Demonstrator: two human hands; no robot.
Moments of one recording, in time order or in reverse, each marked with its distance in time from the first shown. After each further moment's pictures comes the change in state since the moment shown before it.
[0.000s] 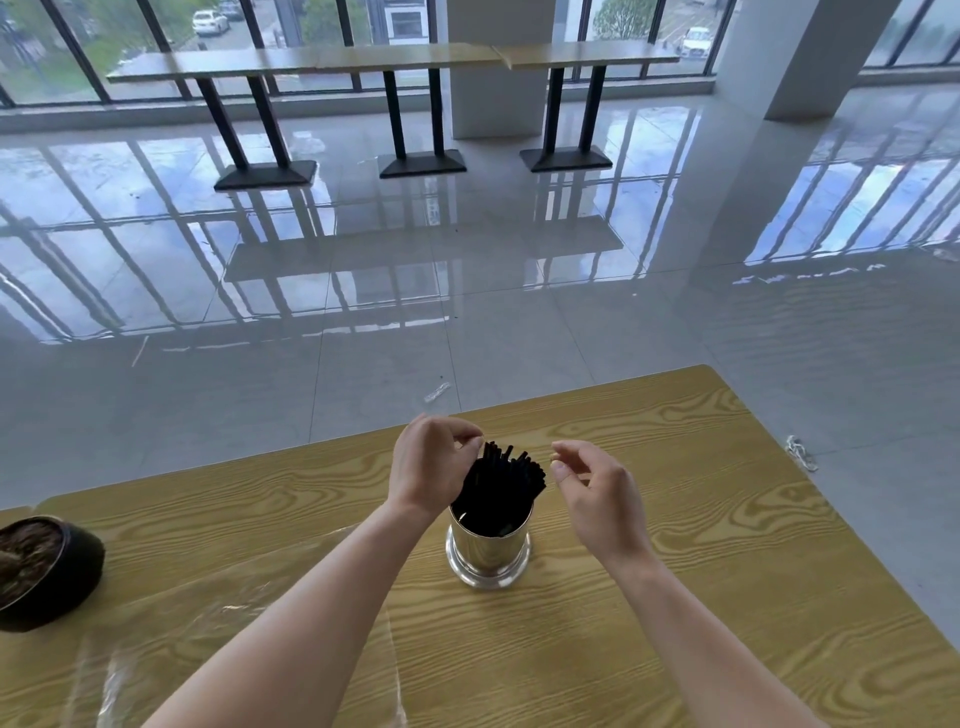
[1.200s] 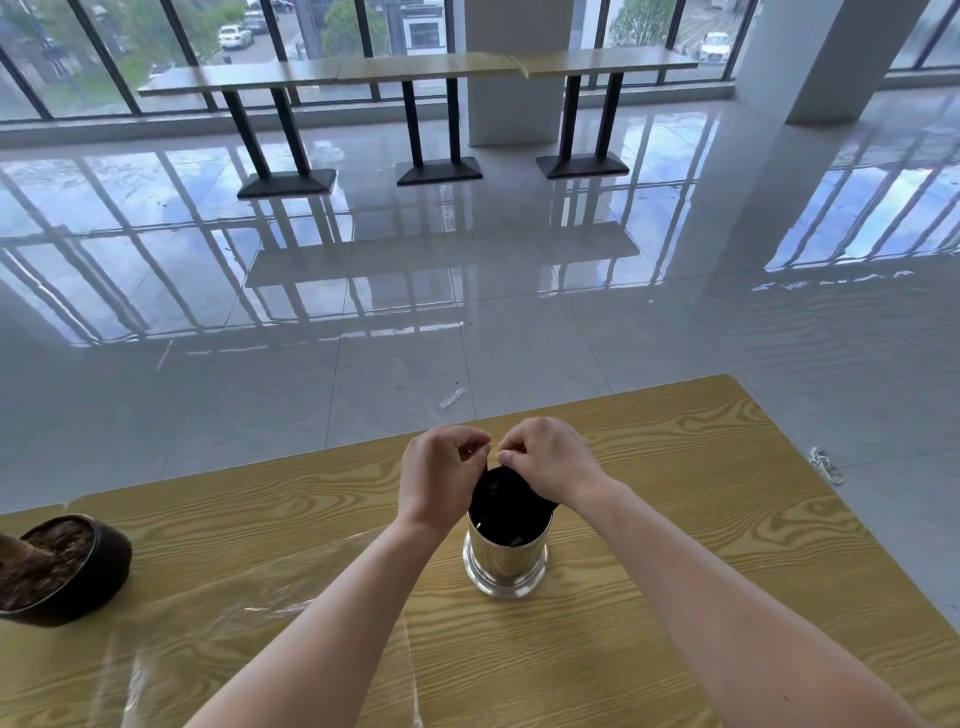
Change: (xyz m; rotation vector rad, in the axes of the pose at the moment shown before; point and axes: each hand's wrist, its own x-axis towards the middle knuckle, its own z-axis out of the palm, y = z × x) left_hand -0.011 0.001 -0.012 -0.119 0.066 -0.042; right_hand 0.061 -0.049 0.038 -0.344 -0.459 -0.140
